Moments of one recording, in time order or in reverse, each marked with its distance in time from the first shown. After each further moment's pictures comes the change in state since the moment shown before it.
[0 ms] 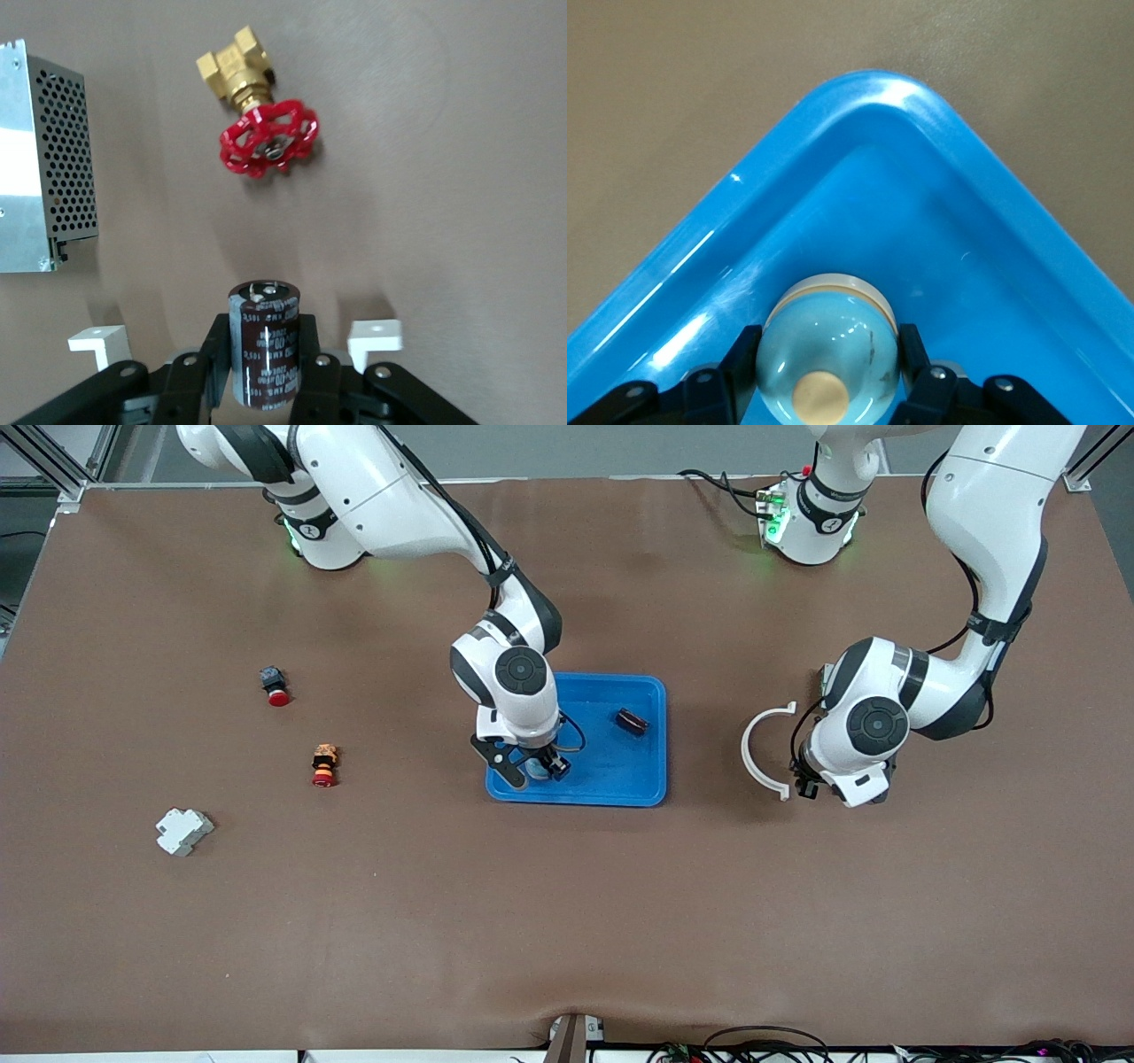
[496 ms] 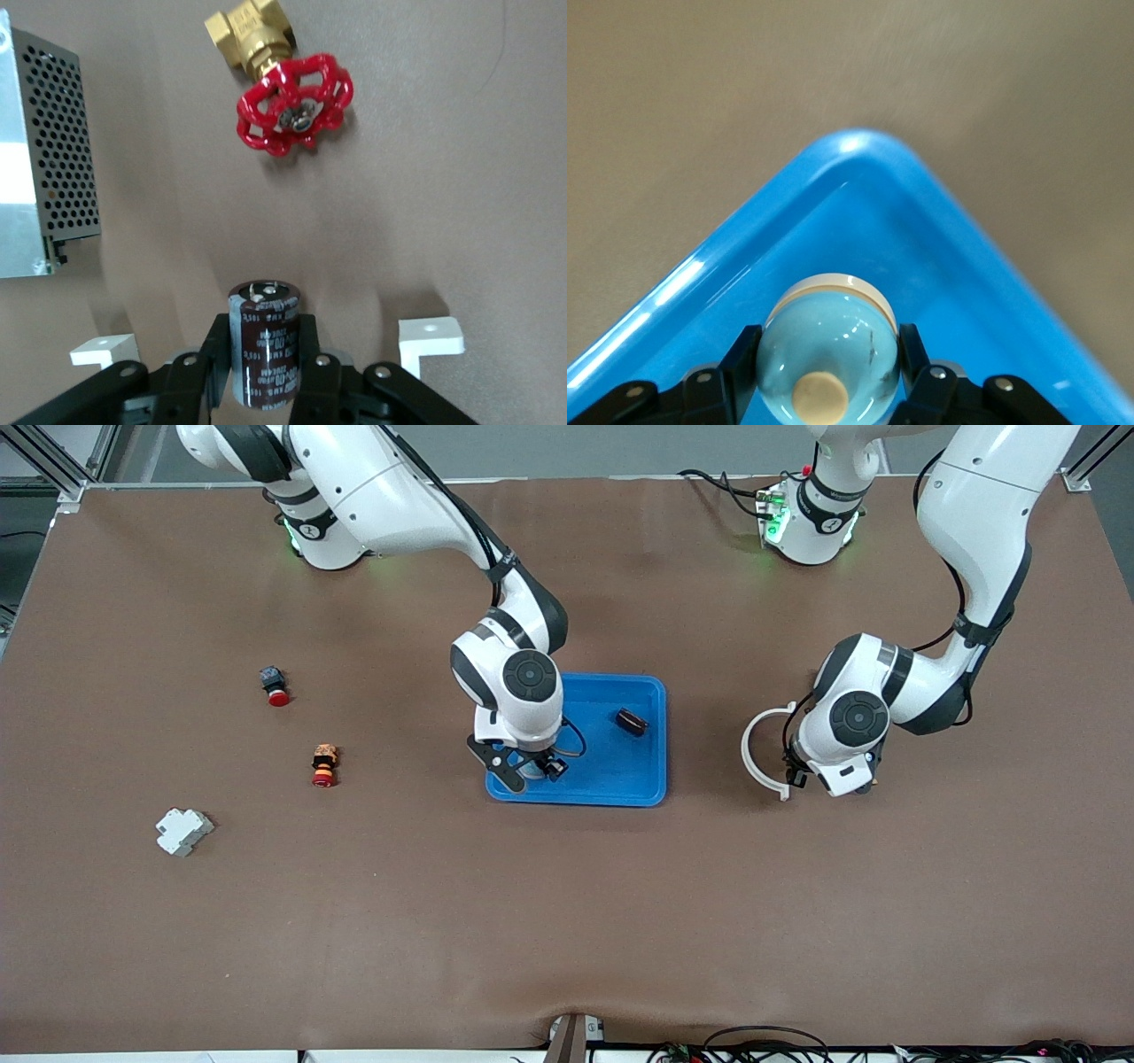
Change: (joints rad) left arm 0.000 0.009 -0.004 -0.063 0.028 0.056 0.000; right arm -0.009 -0.011 -0.019 0.133 -0.018 -0.283 -0.085
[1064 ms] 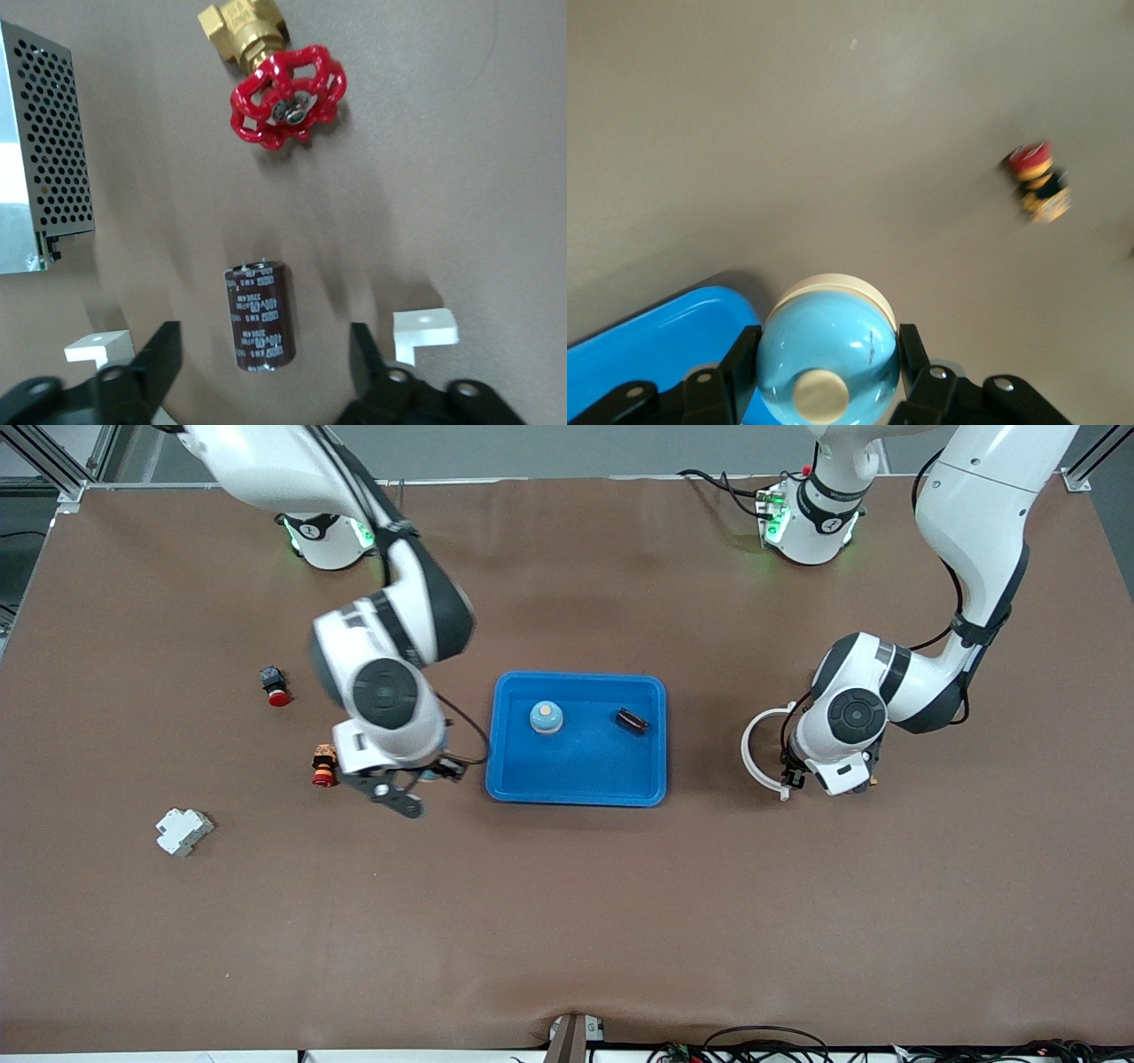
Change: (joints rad) left arm -0.001 -0.013 -0.003 0.003 0.001 0.001 0.000; right arm -0.253 -0.279 -0.014 -0.052 -0.002 -0.295 -0.600
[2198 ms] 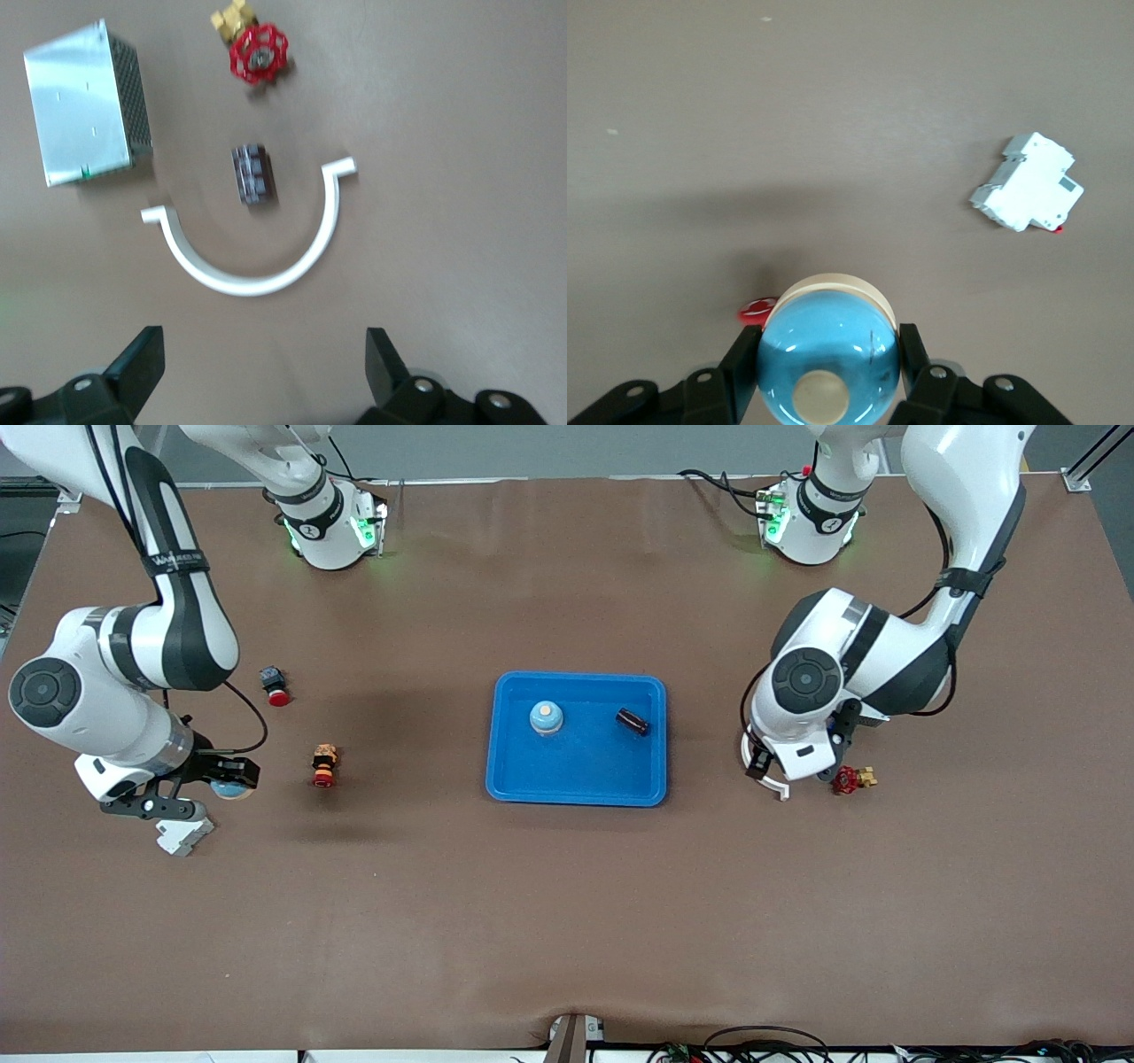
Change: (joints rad) left arm -0.042 -0.058 -0.197 0.236 -0.013 -0.354 -0.093; right arm -0.476 -0.211 0.000 -0.472 0.000 0.414 -0.819
